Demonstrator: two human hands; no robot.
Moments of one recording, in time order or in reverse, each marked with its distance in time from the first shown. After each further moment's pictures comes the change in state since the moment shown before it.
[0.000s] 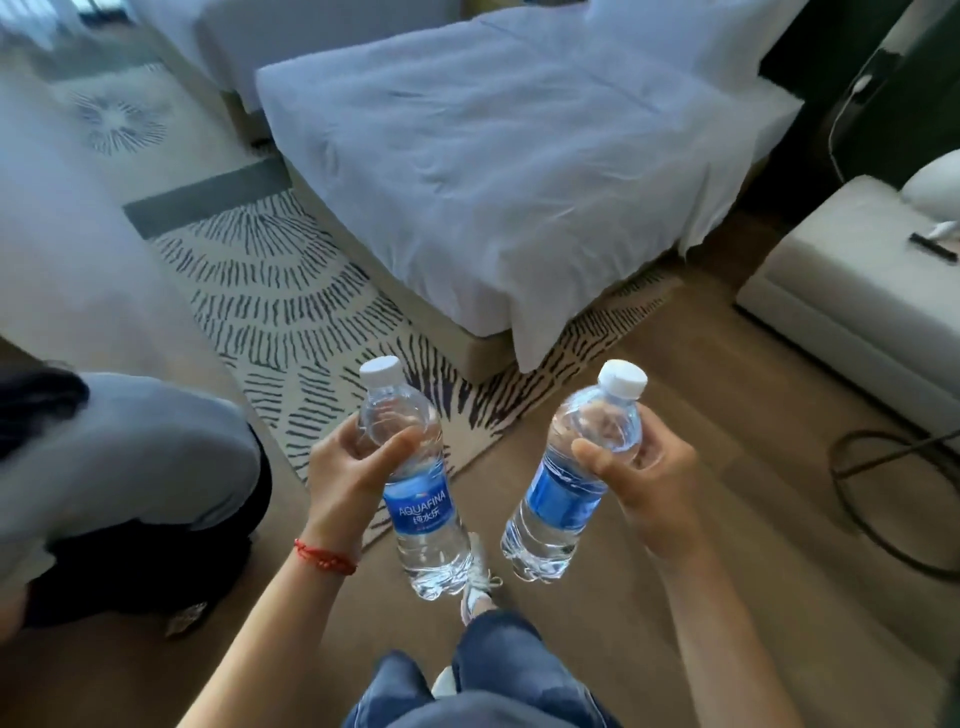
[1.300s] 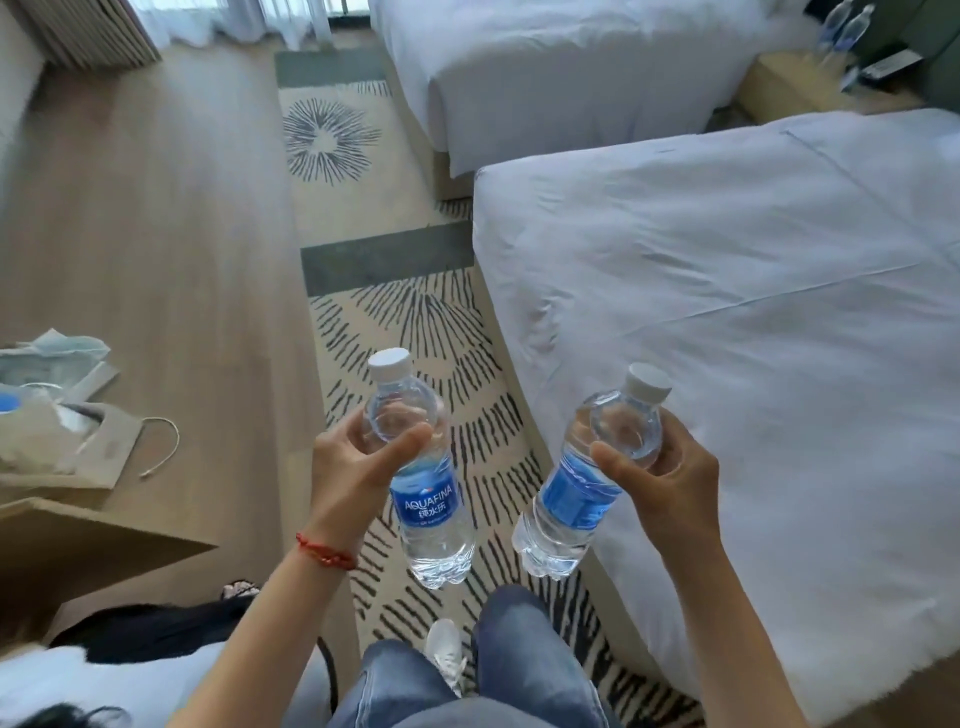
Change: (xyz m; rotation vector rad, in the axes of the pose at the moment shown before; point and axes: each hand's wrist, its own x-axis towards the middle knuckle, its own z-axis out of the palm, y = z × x) left_hand 0.712 0.082 -0.230 0.035 0.325 0.010; right_hand 0.690 0.004 0.467 -0.089 -0.321 -0.038
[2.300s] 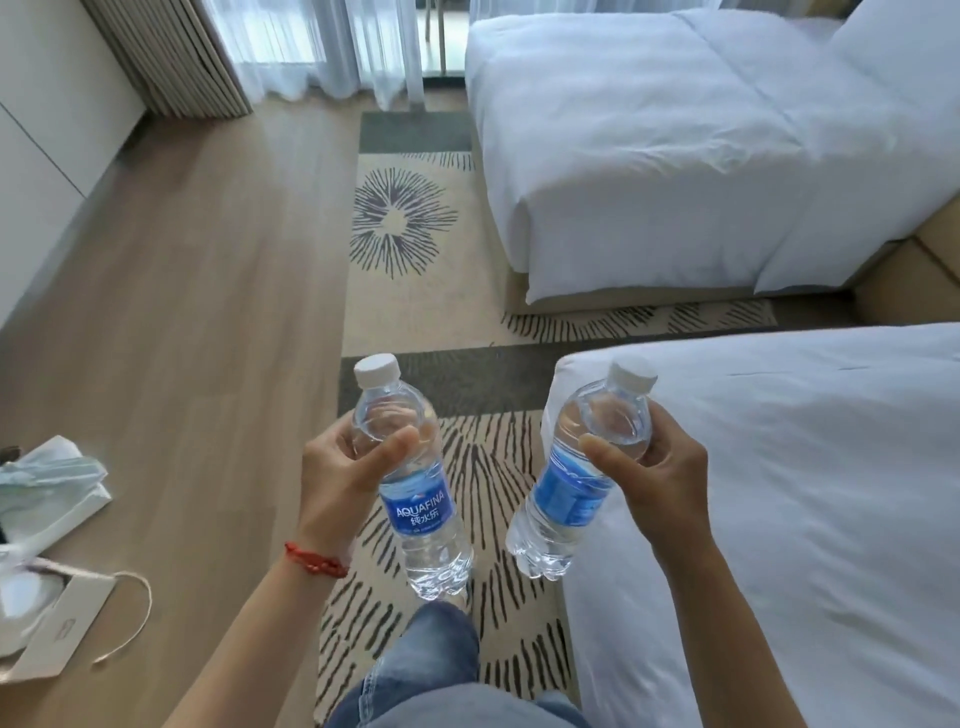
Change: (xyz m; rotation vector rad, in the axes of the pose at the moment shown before) left_hand 0.589 0.041 0.003 -0.035 0.205 0.057; right_hand 0.614 -0.005 0.212 0.046 -0.223 -0.082
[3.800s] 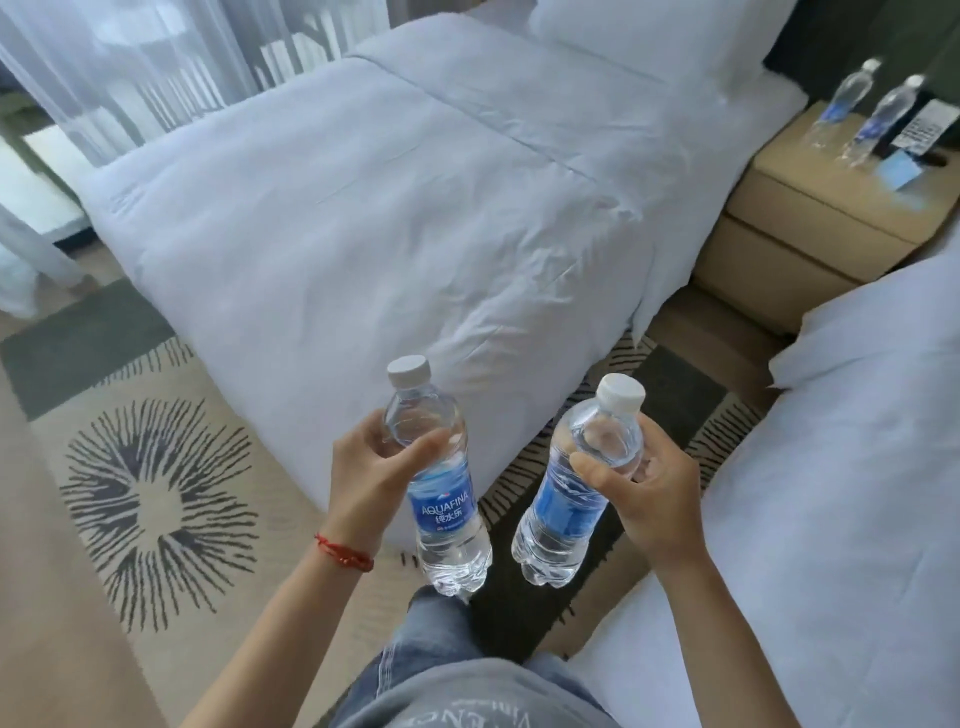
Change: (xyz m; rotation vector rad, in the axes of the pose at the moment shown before) left_hand 0.804 -0.001 0.456 0.170 -0.686 -0.022; right_hand 0.731 0.099 -0.120 -0.141 0.659 0.180
